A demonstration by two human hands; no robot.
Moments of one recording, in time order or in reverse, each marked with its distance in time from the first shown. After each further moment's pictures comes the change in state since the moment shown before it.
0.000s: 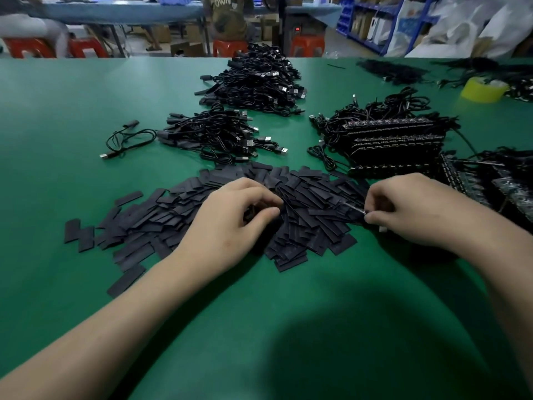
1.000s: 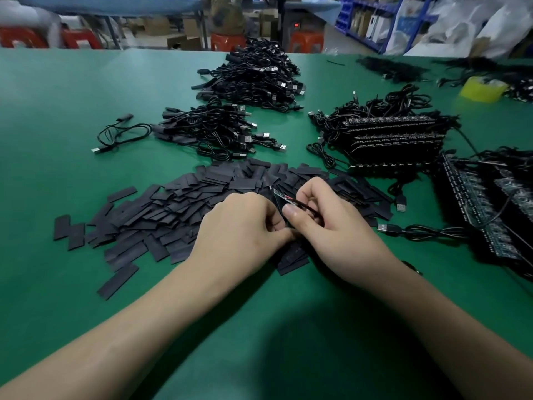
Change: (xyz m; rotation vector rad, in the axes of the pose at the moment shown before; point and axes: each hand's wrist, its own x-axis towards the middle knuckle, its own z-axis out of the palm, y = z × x) left_hand 0.002 0.026 0.013 0.227 -0.089 -0.264; right_hand -0.010 -0.075 0.060 0.793 0.192 -0.264
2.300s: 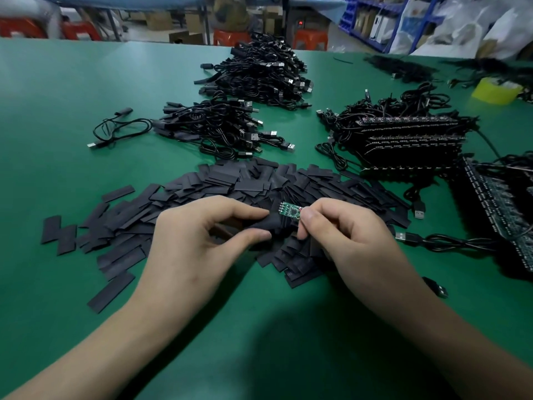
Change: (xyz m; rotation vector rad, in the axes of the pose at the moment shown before) left_hand -0.029 -0.044 -0.015 -0.501 0.279 0.183; right_hand -0.013 -0.010 0.004 0.189 0.032 0.003
